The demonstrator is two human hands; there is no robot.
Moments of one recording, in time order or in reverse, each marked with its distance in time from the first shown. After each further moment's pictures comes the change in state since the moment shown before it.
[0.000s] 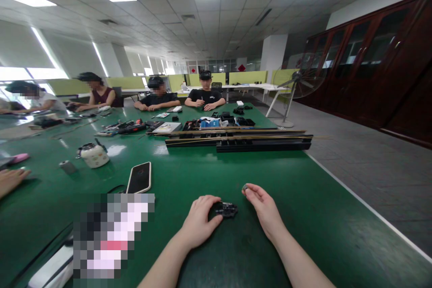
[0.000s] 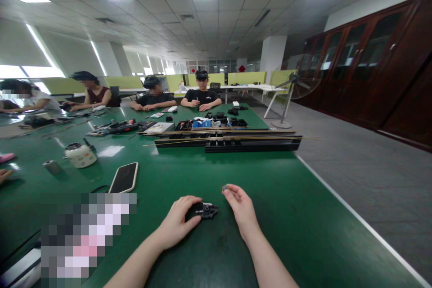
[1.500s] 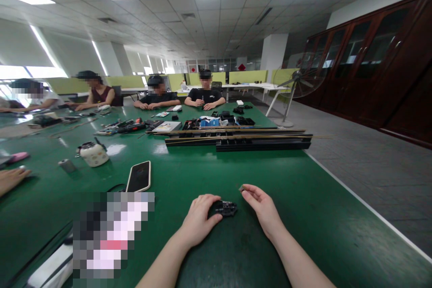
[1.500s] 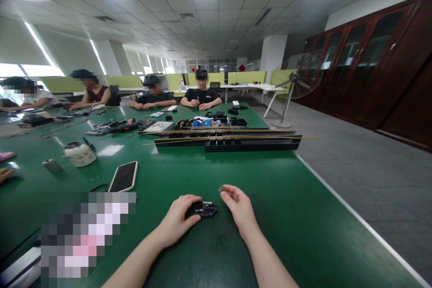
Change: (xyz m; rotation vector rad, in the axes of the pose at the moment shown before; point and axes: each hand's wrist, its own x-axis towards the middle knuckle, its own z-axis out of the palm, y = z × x) left_hand 0.003 -0.003 0.003 0.010 -0.011 -0.015; right_hand -0.003 -0.004 0.001 -0.081 -0.042 -0.018
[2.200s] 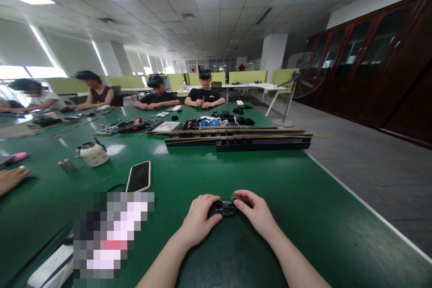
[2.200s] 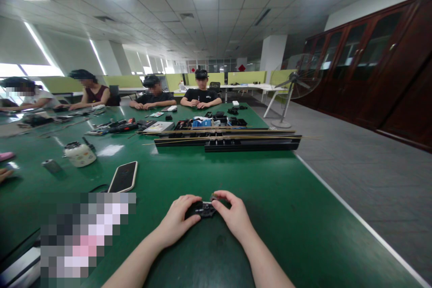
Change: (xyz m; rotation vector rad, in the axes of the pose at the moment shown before) left_hand 0.000 -0.003 0.002 0.035 0.001 0.015; right_hand -0.003 0.010 0.000 -0.333 -0.220 -0.135
